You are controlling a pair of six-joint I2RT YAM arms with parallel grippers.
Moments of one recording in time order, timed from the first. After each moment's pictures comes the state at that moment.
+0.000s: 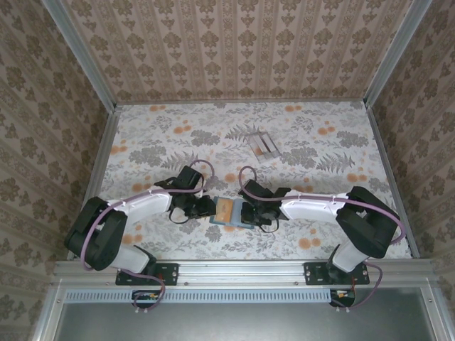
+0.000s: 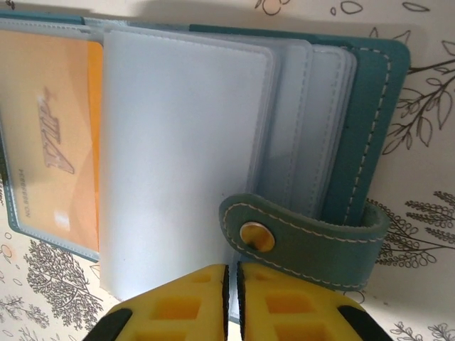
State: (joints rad) left arm -0.62 1.43 0.66 -0.41 0.44 -0.63; right arm 0.89 1.59 0.82 -0.38 -0.08 1.00
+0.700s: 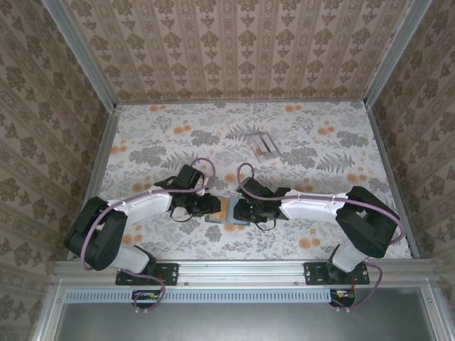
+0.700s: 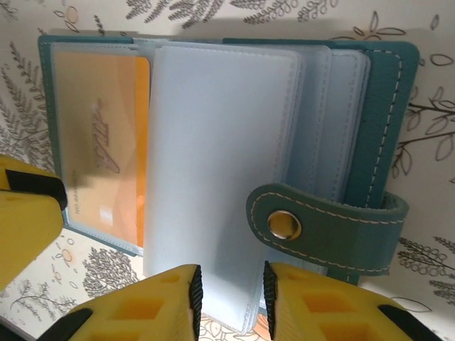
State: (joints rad) left arm -0.62 1.43 0.64 -0.28 0.53 -0.66; right arm 0.89 1.59 0.82 -0.26 -0.10 1.00
